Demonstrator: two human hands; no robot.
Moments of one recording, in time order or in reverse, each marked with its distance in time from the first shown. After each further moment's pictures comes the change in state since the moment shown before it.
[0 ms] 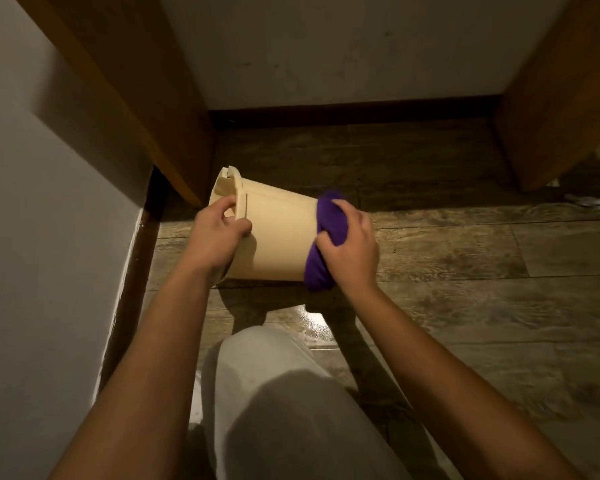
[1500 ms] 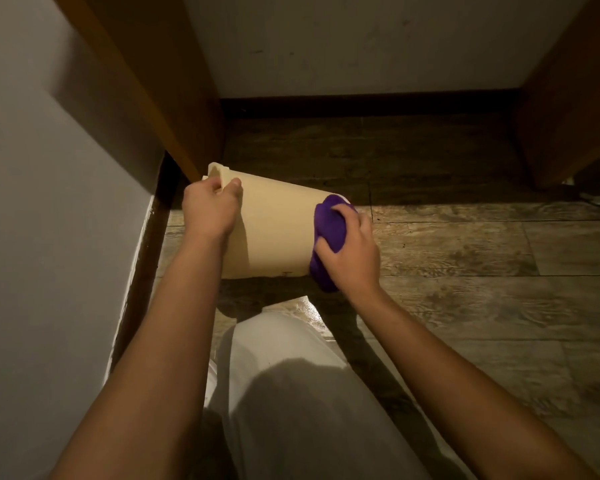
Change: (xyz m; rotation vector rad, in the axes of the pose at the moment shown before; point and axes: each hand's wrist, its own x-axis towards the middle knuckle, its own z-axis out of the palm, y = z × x) left_hand 0.013 0.008 -0.016 -0.062 0.292 -0.047; right_hand -0.024 -0.008 0.007 -0.066 -0.092 -0.063
